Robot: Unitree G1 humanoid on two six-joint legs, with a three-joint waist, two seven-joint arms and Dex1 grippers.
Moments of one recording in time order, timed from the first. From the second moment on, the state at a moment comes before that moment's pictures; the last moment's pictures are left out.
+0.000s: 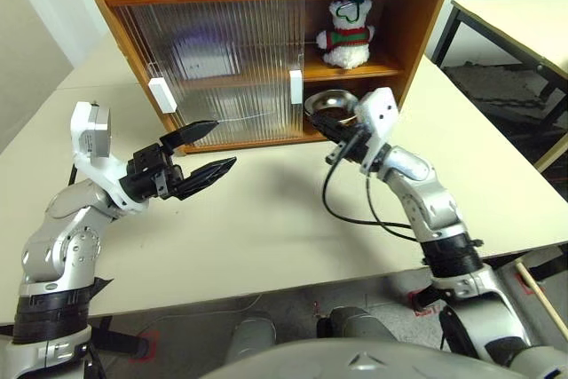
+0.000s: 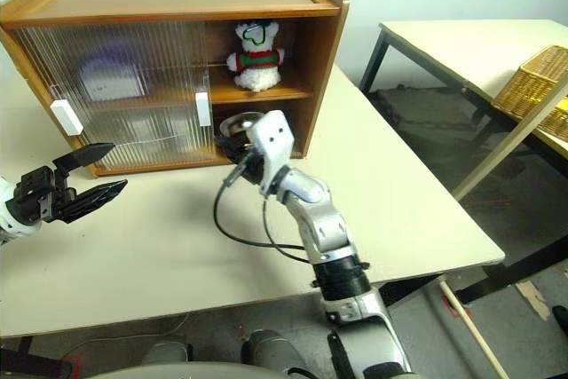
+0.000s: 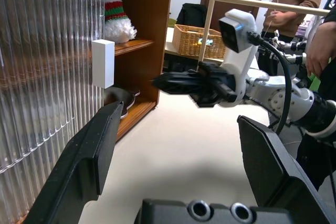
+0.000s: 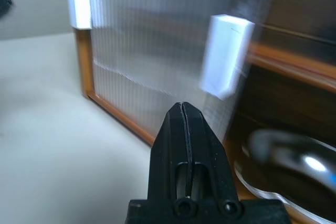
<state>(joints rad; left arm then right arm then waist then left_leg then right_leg) -0.09 0.67 0.33 -0.16 -0.78 0.29 -1.14 -0.49 -0.10 0.20 0.10 0.19 0.14 0.58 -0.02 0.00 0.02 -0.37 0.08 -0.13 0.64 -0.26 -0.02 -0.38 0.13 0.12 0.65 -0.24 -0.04</state>
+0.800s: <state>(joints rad) -0.09 0.66 0.33 -0.16 -0.78 0.29 -1.13 -0.70 0.08 0.19 0.48 -0.01 -0.07 0.24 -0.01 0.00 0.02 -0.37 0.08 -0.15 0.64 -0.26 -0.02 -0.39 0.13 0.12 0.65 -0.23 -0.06</state>
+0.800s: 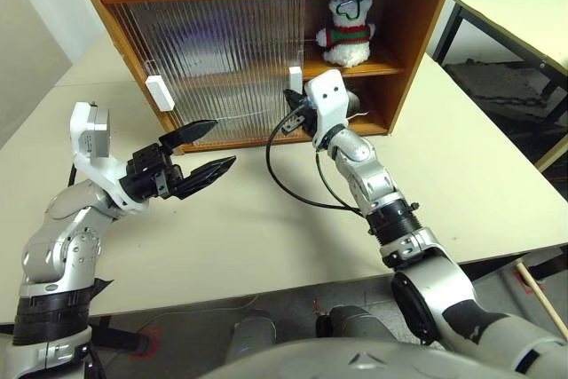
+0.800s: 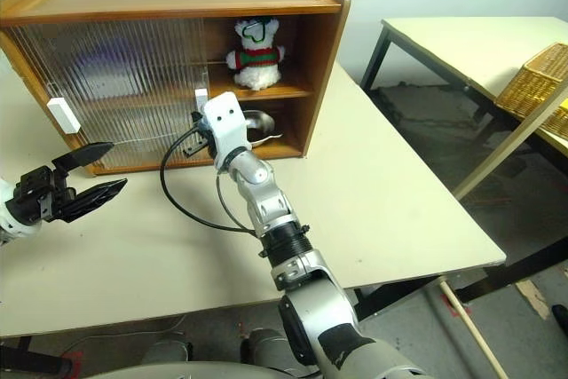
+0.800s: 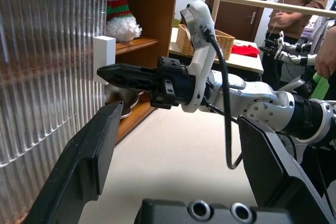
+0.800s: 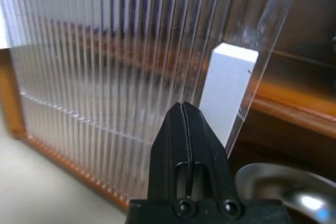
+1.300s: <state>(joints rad) -0.08 0.66 0.33 -0.16 -0.78 0.29 -1.13 -0.62 0.04 0.19 0.31 -0.16 -0.03 0.05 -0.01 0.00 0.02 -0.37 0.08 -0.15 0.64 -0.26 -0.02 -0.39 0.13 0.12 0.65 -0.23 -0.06</state>
